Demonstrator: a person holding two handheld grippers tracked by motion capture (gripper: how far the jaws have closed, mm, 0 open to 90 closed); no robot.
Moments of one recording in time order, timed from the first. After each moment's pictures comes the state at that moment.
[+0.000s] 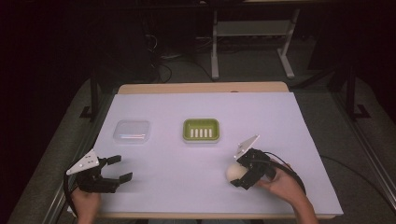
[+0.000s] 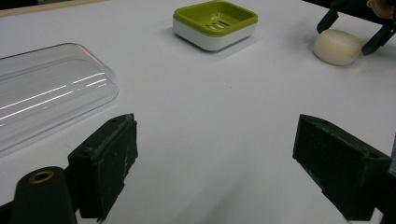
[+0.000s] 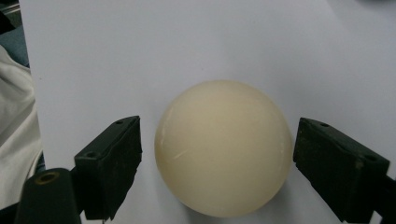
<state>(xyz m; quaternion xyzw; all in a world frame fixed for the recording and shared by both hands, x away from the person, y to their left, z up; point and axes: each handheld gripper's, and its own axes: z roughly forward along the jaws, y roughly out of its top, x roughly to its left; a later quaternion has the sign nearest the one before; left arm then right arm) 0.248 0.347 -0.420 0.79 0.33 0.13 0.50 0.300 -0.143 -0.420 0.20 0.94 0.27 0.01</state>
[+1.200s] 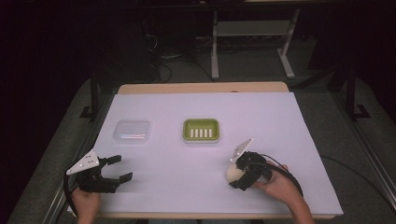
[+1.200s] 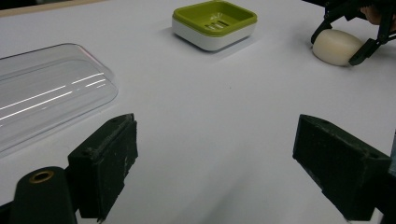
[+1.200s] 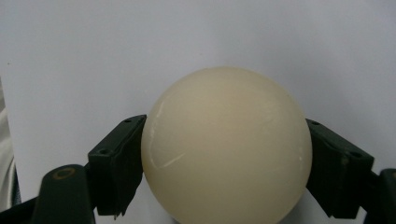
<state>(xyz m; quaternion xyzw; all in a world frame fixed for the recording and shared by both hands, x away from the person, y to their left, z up) 0.249 0.347 -0.420 0.79 0.33 0.13 0.50 0.301 -0.135 -0.434 0.20 0.95 0.24 0.01</state>
